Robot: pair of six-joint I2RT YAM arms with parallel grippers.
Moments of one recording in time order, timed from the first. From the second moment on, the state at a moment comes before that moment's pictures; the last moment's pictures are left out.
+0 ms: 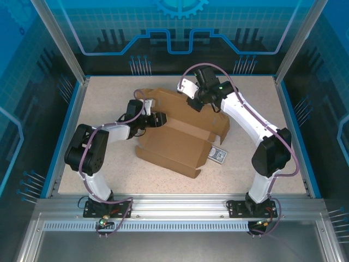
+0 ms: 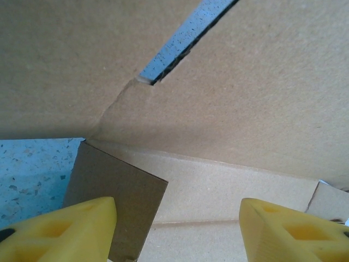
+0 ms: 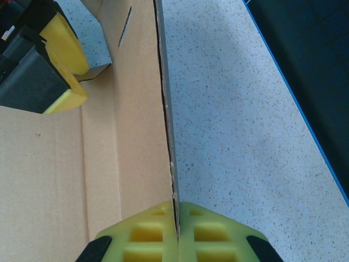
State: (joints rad) left arm -0.25 1.79 0.91 0.25 0.45 -0.43; right arm 0.51 1.80 1.75 -0.80 -0.07 -0.62
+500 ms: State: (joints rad) left arm -0.18 1.53 0.84 0.22 0.45 -0.43; right arm 0.51 1.80 1.73 -0.77 -0.04 -0.62
